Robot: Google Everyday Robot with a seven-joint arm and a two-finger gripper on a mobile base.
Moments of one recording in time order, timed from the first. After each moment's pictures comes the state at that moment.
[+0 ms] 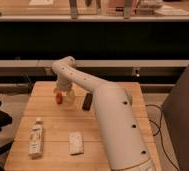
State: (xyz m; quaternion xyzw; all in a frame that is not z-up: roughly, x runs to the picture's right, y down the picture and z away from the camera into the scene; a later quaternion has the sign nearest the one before) arm -0.177 0.046 0.949 -0.25 -0.25 -0.47 0.81
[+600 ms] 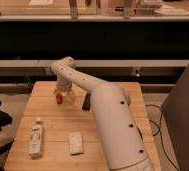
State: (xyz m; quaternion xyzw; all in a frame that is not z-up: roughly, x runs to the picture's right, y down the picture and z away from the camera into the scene) arm -0.179 0.051 0.952 -0.26 -0.25 -0.49 0.79
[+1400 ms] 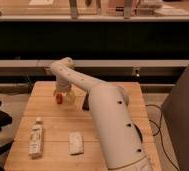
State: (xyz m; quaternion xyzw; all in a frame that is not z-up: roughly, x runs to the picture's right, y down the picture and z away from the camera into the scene) arm -0.178 0.054 0.956 -0.26 -0.25 -0.51 0.78
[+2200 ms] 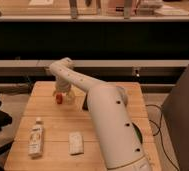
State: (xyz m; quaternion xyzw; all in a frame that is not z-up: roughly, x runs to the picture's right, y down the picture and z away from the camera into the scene) arm -0.180 0.057 0.958 -0.26 -0.26 -0.53 0.76
